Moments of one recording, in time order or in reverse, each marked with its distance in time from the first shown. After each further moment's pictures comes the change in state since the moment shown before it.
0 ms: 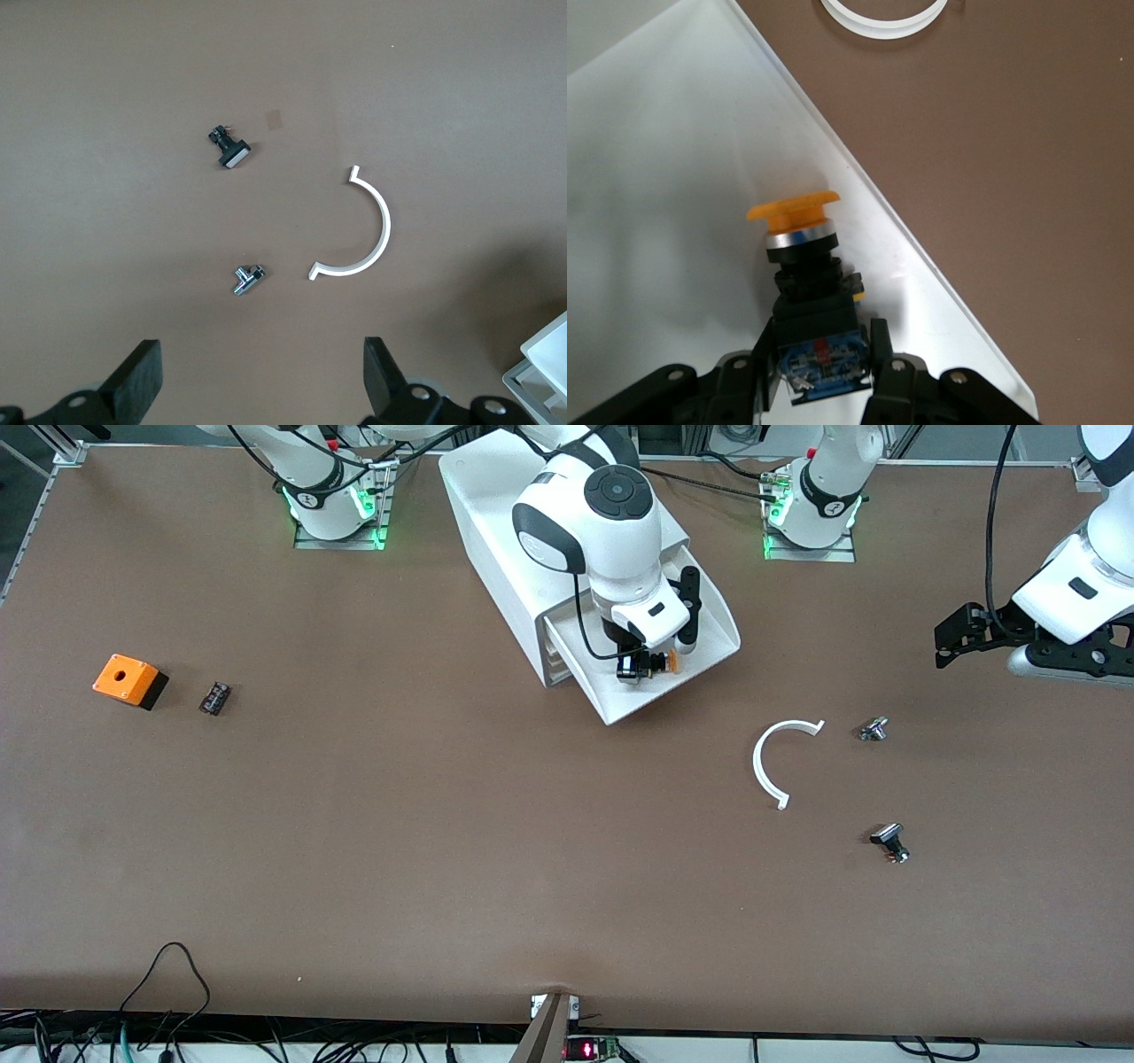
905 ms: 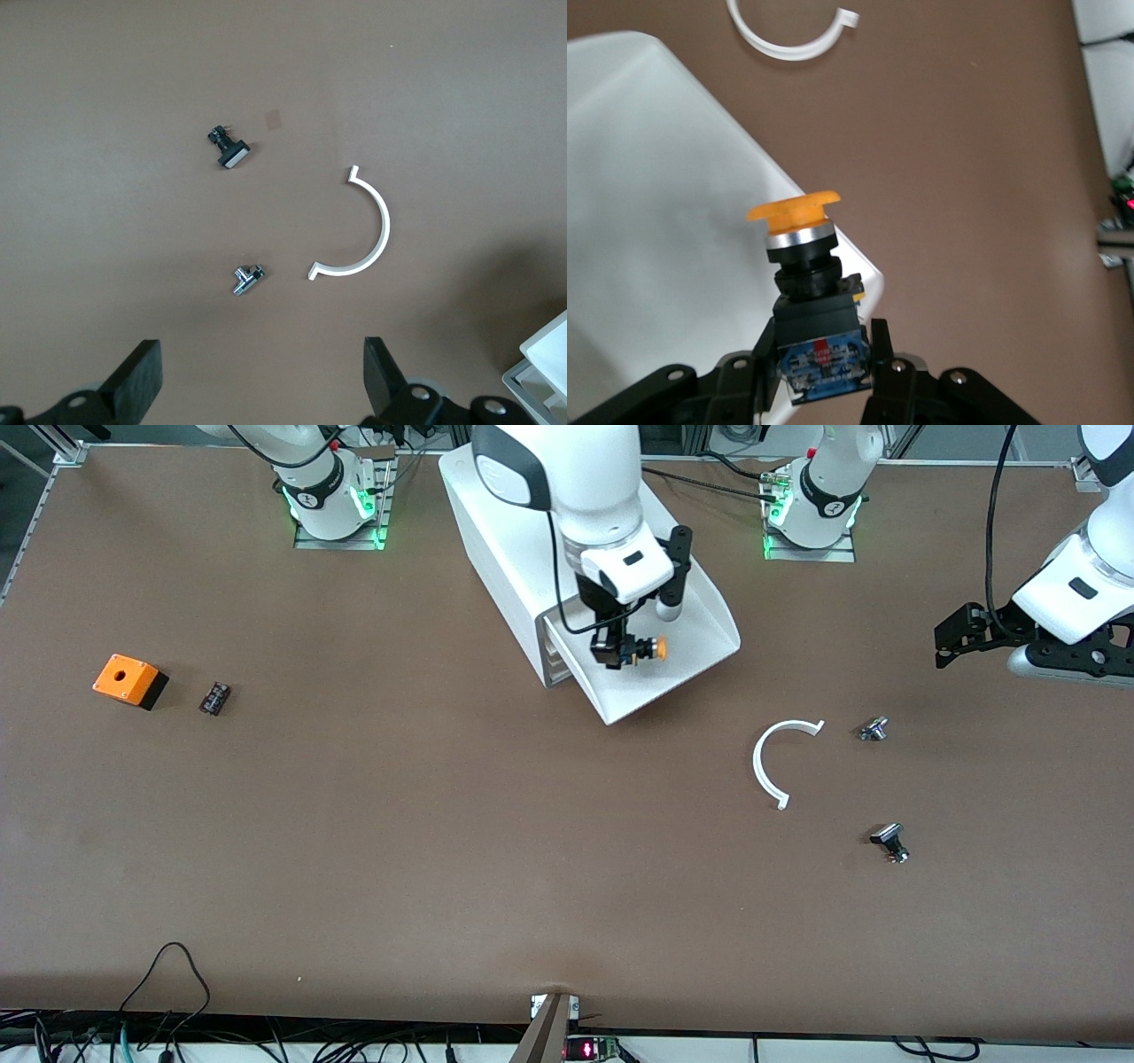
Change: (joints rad) left arm -0.004 0.001 -0.006 0.000 0.000 0.000 0.000; right arm 0.034 -0.164 -0.156 0.012 0.014 -0.087 0.038
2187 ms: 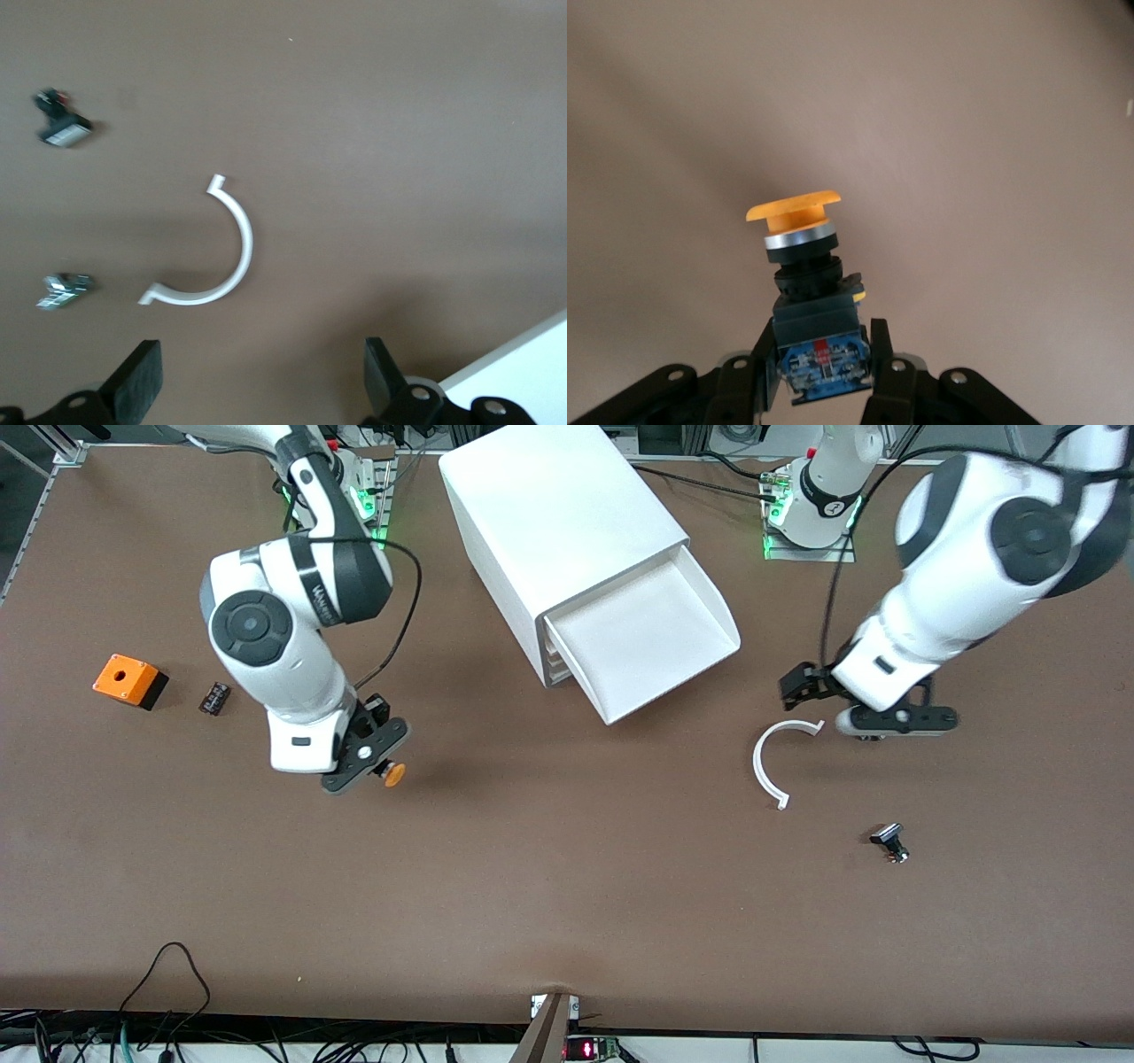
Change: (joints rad) left arm -0.053 0.165 -0.209 -0.102 -0.084 0.269 -0.472; right arm -0.355 -0.178 -0.188 -0.490 0.088 0.059 0.085
